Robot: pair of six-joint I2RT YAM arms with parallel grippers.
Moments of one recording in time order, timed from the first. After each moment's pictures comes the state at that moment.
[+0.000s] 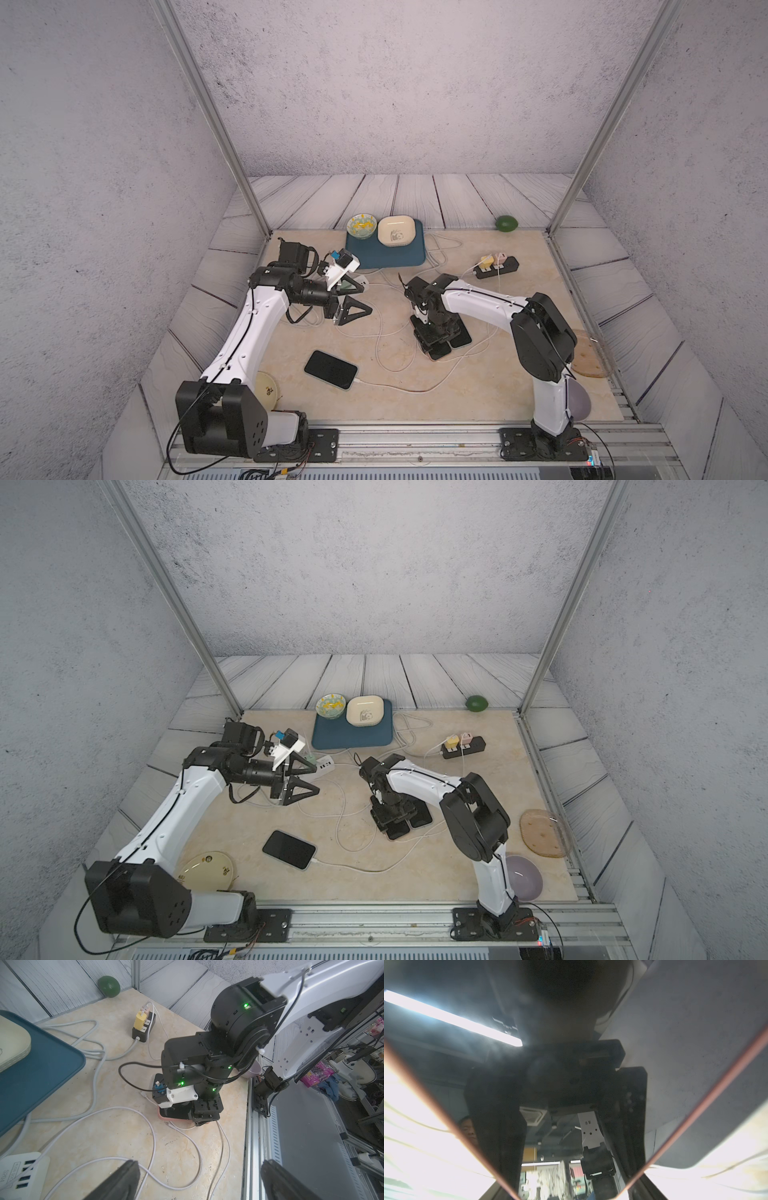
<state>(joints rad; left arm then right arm) -0.10 1.35 1.23 -1.03 1.10 0.72 0.80 1.99 1.48 -1.15 -0.05 0.26</state>
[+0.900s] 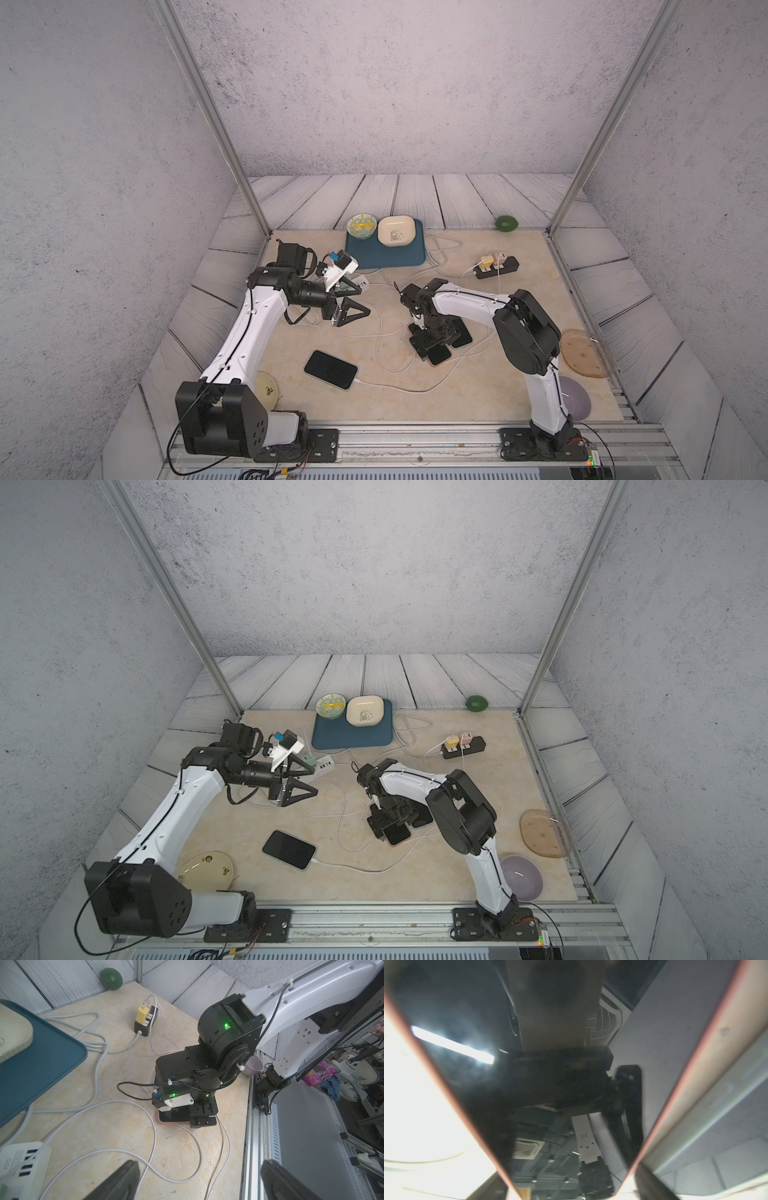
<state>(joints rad) -0.08 1.35 1.24 -1.07 1.08 0.74 0.80 2.07 1.50 -1.16 -0.03 0.24</state>
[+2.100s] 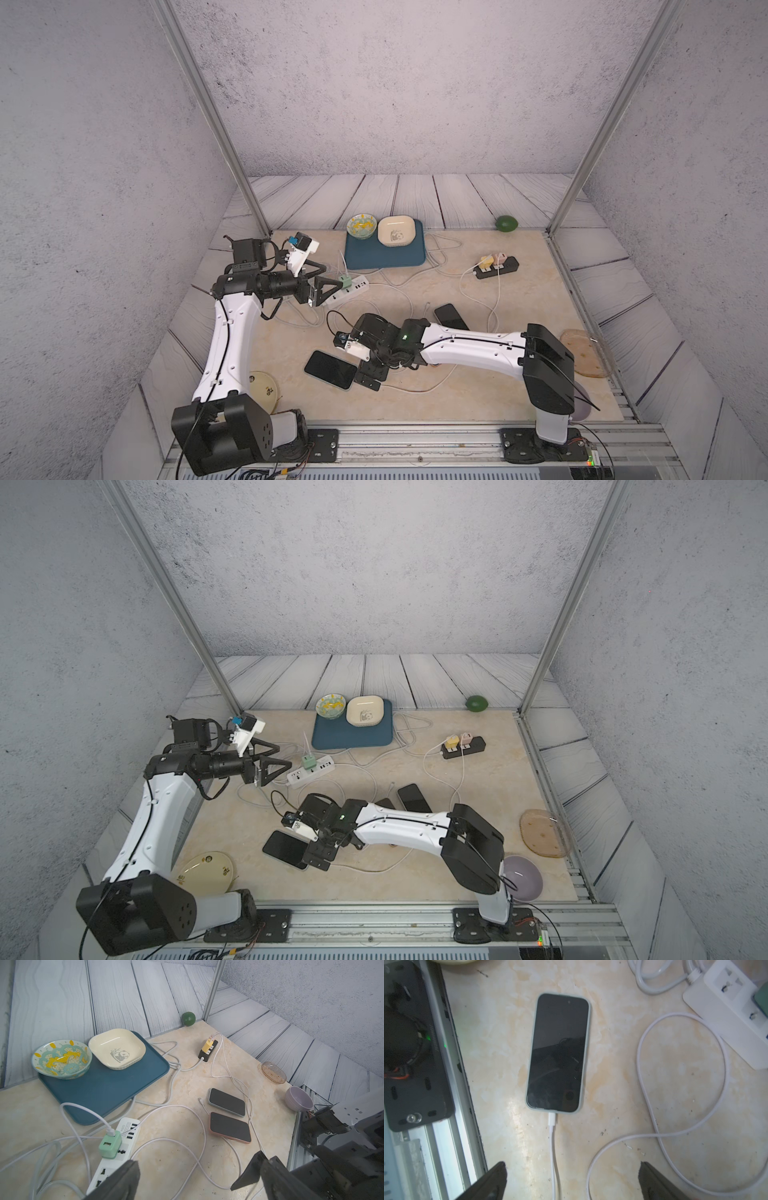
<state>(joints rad) 0.17 1.29 1.25 -0.88 1.06 0.55 1.23 1.90 1.48 -0.60 -0.01 -0.12</state>
